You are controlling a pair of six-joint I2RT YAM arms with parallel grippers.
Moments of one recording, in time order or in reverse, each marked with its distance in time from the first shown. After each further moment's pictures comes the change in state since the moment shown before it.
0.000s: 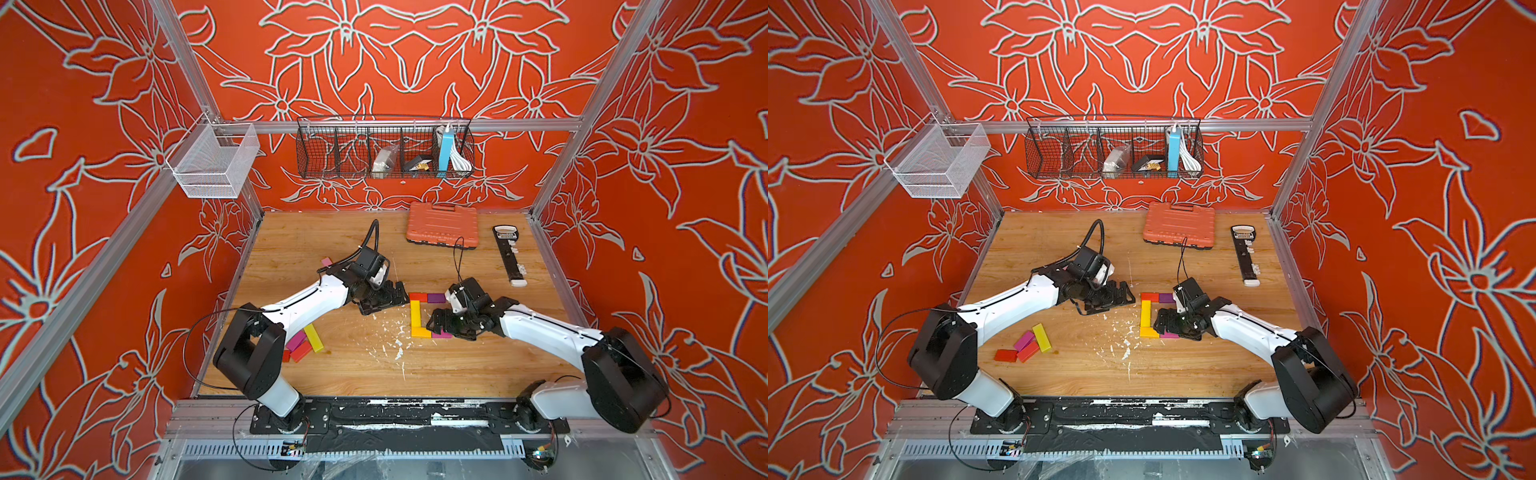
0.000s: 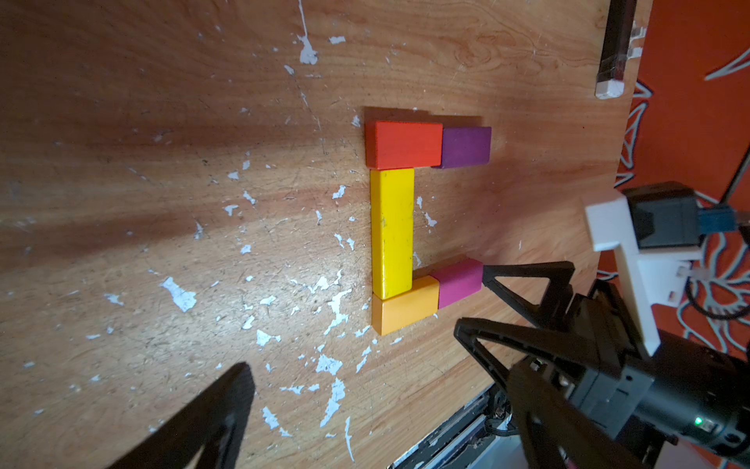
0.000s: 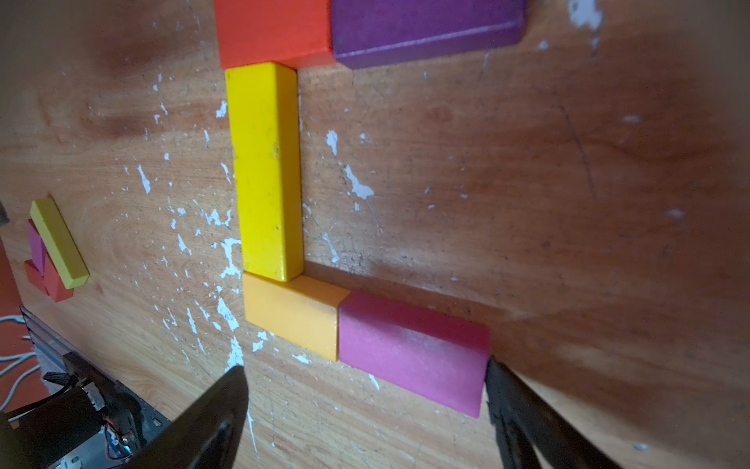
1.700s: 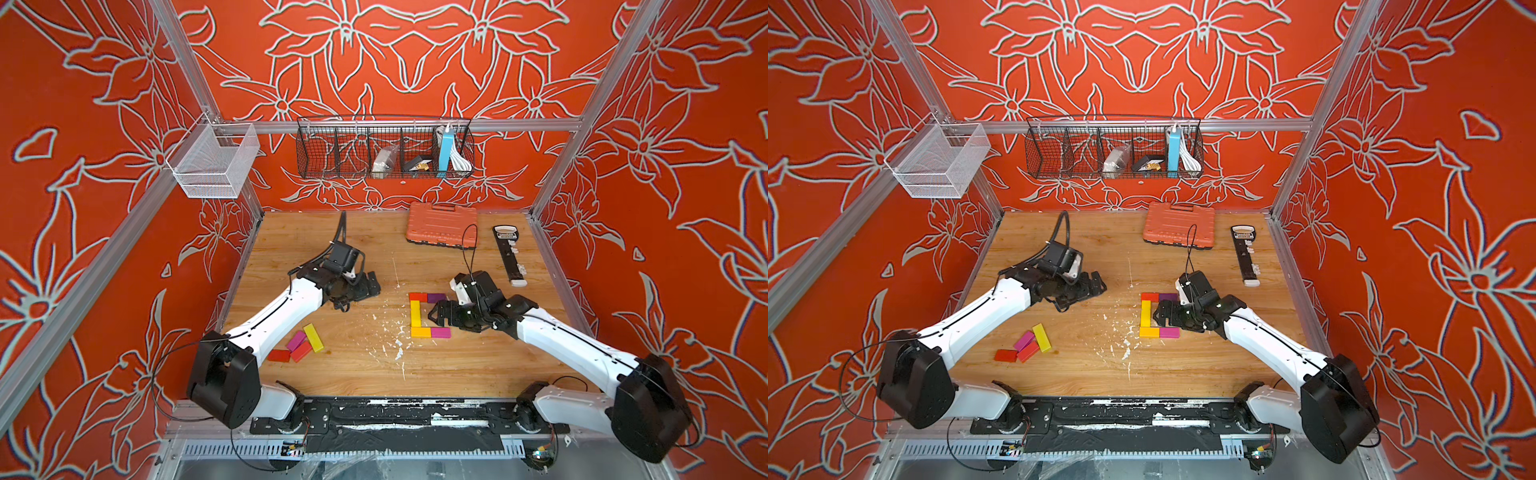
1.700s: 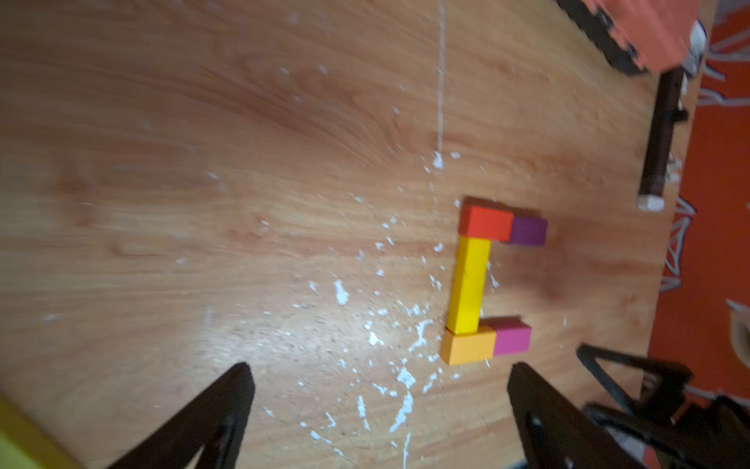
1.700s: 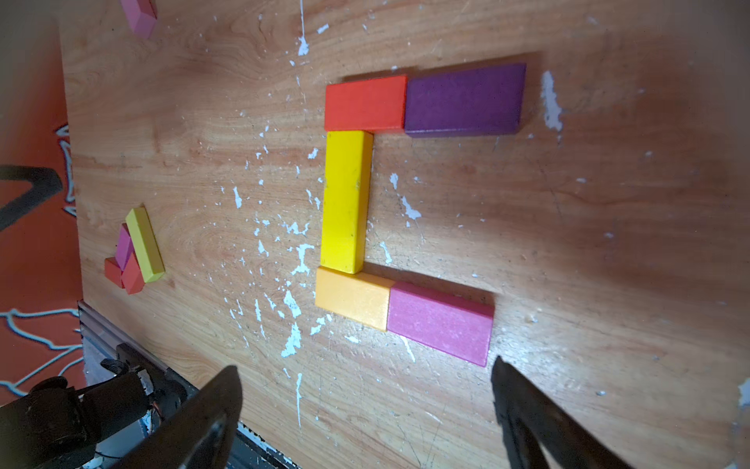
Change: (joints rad) left arm 0.199 -0.178 -0.028 -0.146 -0.240 0.000; right arm -0.004 -0.156 0.083 -0.100 0.024 -0.019
